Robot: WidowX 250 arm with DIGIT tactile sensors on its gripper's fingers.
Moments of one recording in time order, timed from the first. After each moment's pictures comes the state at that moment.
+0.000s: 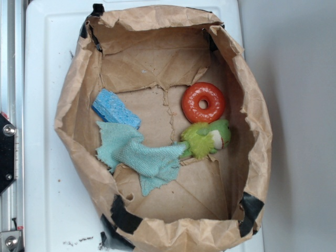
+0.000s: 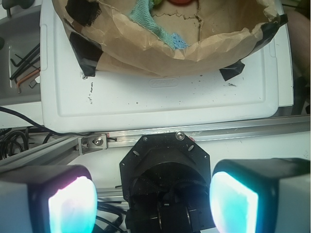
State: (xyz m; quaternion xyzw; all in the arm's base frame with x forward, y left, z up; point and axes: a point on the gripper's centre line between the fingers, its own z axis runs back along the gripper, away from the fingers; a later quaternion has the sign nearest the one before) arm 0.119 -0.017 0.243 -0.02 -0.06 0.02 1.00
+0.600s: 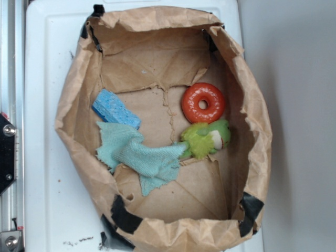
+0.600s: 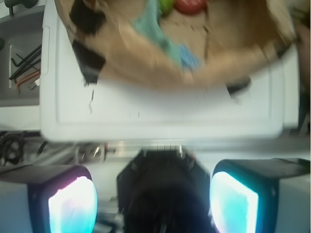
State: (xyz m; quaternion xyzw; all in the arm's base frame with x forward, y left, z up) arm 0.165 -0.013 0.216 0.00 -0.04 -0.02 1.00
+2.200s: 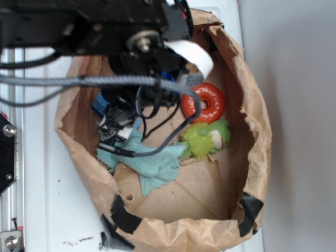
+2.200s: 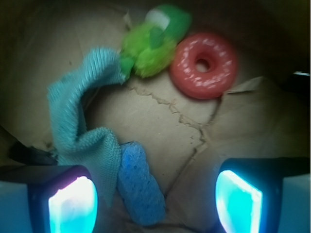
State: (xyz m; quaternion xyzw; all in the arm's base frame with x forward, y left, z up) arm 0.267 0.060 0.104 0.01 -0.09 -0.24 0.97
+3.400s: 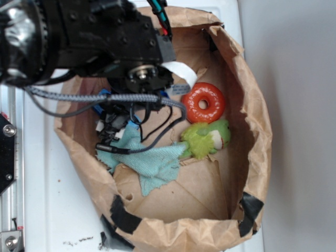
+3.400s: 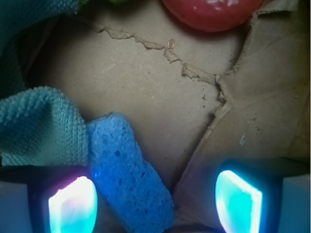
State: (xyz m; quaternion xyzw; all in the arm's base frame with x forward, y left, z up) arm 0.257 0.061 0.063 0.03 -0.04 -0.19 0.98
